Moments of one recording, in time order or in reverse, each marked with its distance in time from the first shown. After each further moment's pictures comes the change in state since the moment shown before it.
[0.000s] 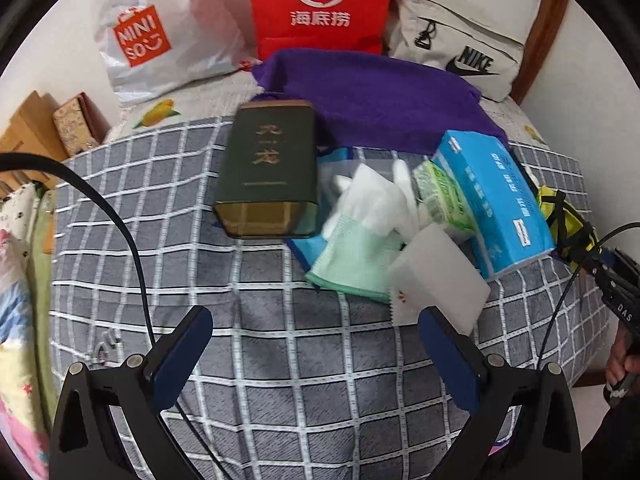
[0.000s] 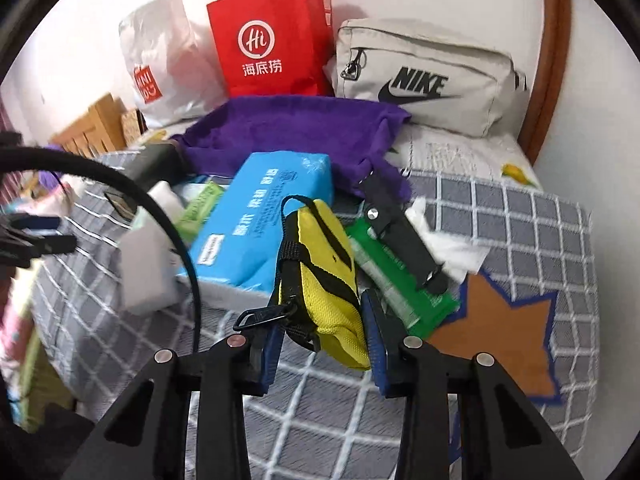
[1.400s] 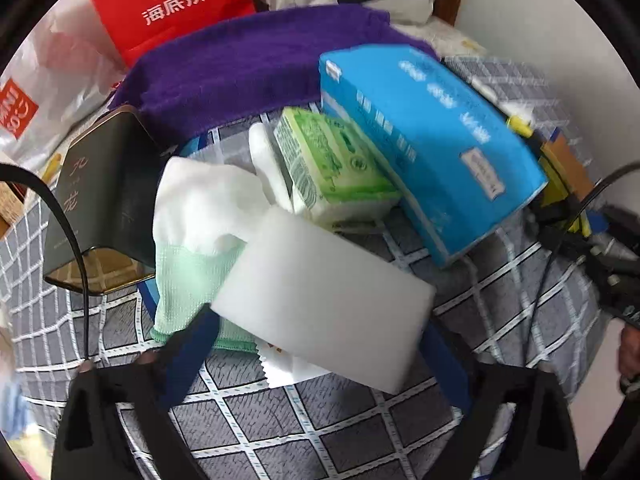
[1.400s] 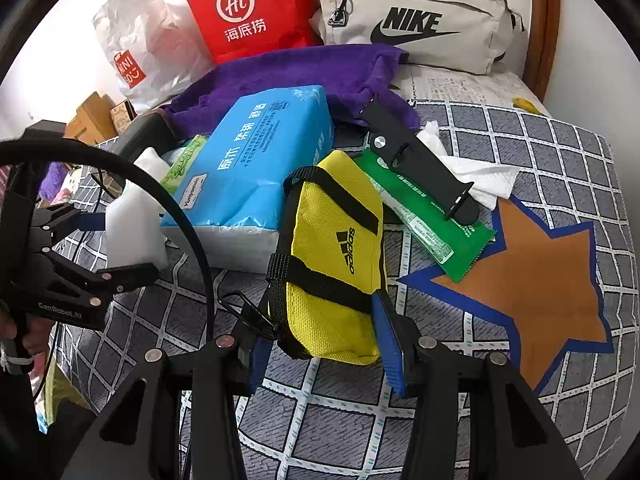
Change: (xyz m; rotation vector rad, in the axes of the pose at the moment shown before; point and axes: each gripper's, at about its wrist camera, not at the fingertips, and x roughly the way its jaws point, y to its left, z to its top) left arm 0.074 -0.099 0.001 0.306 0.082 -0.056; right arm 0.035 0.000 -0.027 0.088 0.108 0.026
